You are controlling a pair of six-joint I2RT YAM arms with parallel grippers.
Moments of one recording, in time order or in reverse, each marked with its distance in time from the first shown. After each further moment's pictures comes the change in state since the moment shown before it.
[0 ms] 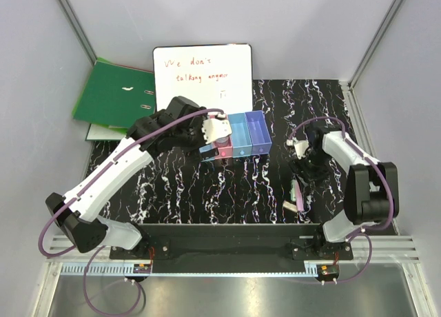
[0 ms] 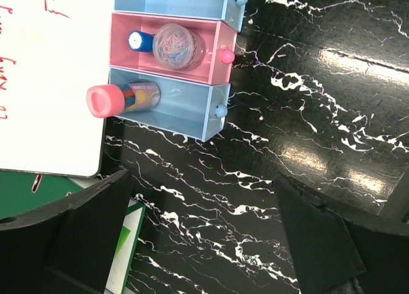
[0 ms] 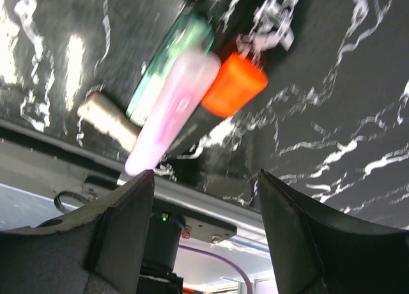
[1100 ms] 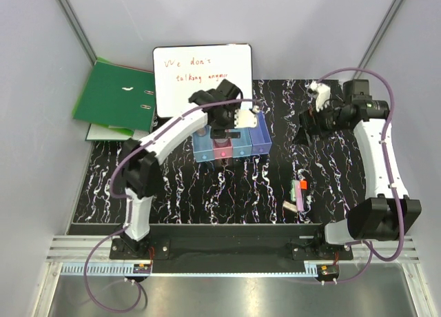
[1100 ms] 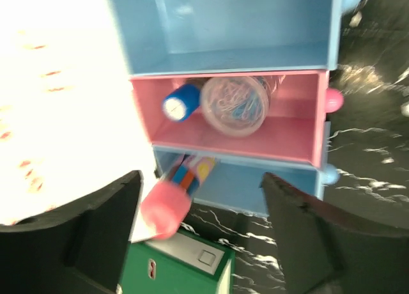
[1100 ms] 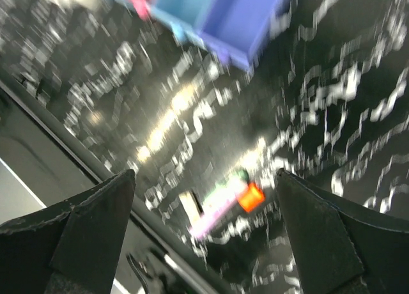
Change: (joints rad) left arm 0.036 0.699 0.447 0.003 -0.109 0.354; right arm -0.143 -0.136 0.521 -0.039 -0.566 -0.023
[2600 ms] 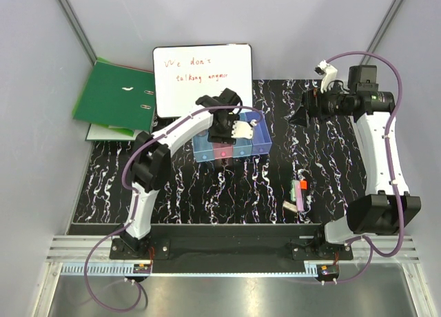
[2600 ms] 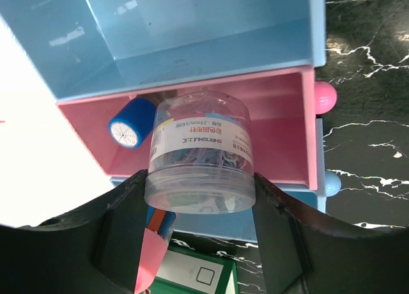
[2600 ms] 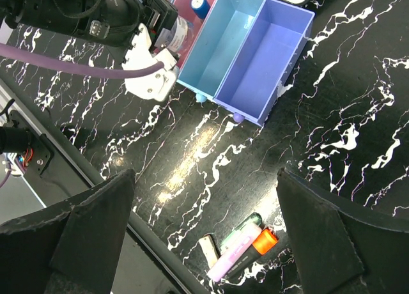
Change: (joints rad) left arm 0.032 0.071 -0.033 -0.015 0.037 0.086; right arm 0.000 0.057 0.114 0.089 -0.084 0.156
